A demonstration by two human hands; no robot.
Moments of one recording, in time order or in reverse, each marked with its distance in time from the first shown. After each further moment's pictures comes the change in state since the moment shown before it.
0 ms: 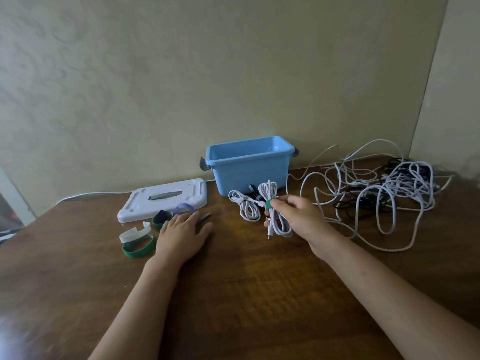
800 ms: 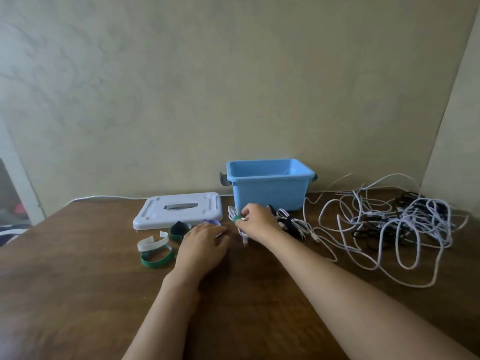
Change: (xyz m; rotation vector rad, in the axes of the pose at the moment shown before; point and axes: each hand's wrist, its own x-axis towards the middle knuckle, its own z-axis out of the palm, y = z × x) left_hand -0.010 0.007 -0.015 -0.221 0.165 0.112; right_hand 0.086 -0.017 0.108 -0.841 0.022 -0.173
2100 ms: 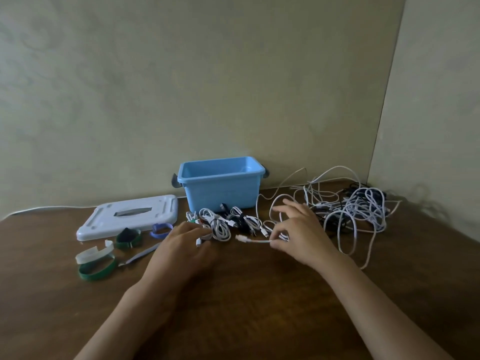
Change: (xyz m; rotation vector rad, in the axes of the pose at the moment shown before) left_hand -0.017 0.060 0.014 -0.141 0.003 0.146; right_hand -0.094 0.141 -0.107 -0.299 0.153 -0.207
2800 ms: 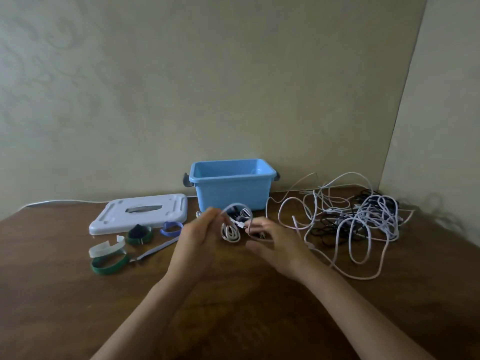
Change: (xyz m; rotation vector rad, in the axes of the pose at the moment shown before) left_hand -0.004 0.031 -0.007 -0.462 0.267 0.129; right_hand 0.000 -0.051 0.011 0.393 -0.163 0.004
